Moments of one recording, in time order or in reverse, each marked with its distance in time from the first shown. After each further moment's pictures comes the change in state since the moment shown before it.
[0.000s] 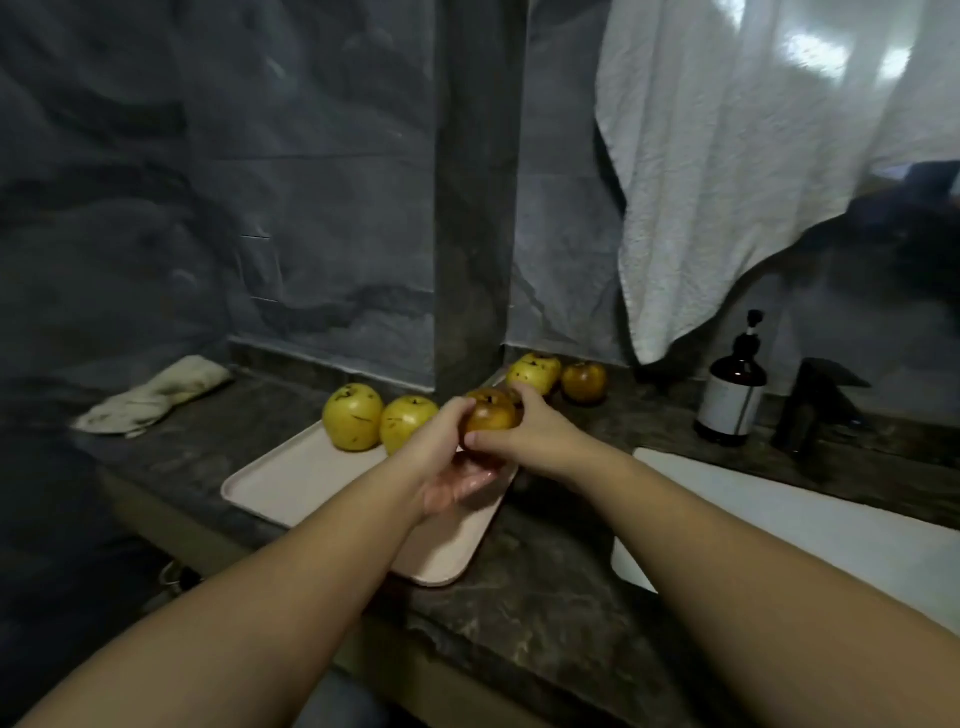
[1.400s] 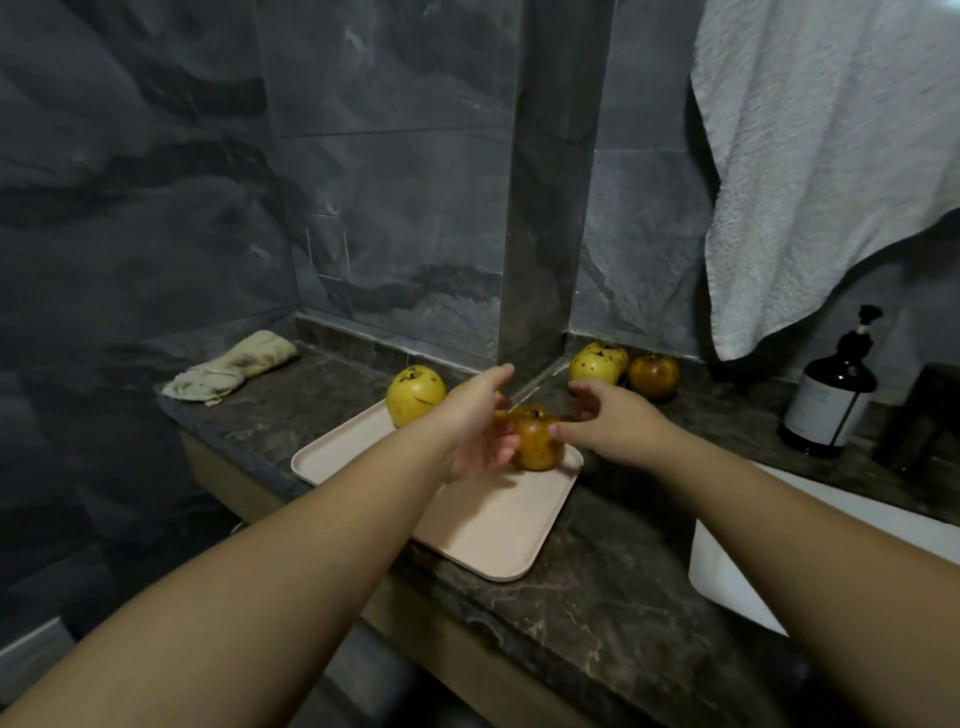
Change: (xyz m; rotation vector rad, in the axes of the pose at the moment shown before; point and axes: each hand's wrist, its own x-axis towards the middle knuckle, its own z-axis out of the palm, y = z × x) left_hand 0.003 0.030 -0.032 0.158 0.085 0.007; right_hand 0.032 0.017 -0.010 -0.283 -0.017 -0.114
